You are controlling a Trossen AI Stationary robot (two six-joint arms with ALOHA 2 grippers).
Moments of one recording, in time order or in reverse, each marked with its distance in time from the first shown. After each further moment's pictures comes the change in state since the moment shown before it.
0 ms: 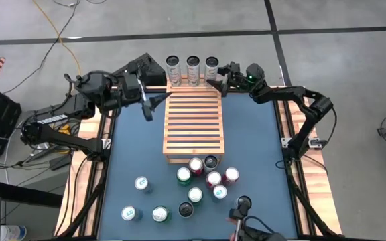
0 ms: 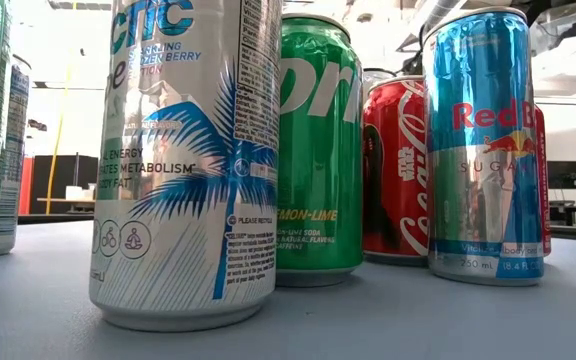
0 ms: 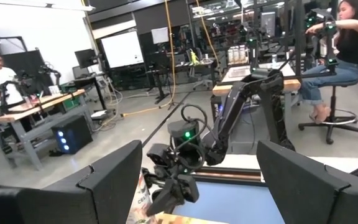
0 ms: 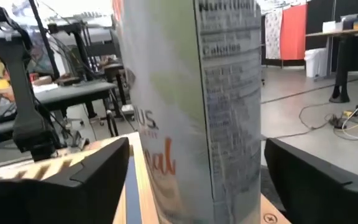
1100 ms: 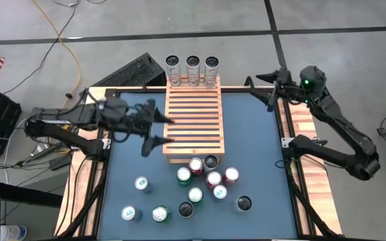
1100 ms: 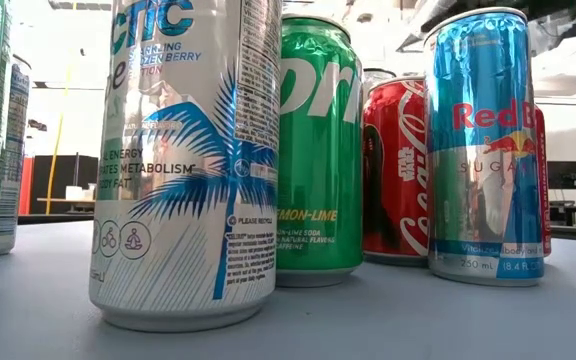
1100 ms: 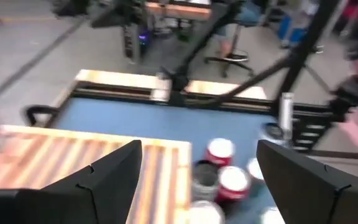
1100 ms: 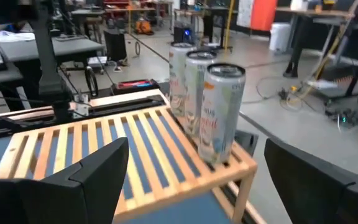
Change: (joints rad) left arm -0.258 0.058 0.002 -0.318 0.116 -0.345; right arm -0.084 -0.975 0.002 -1.245 0.062 -0.278
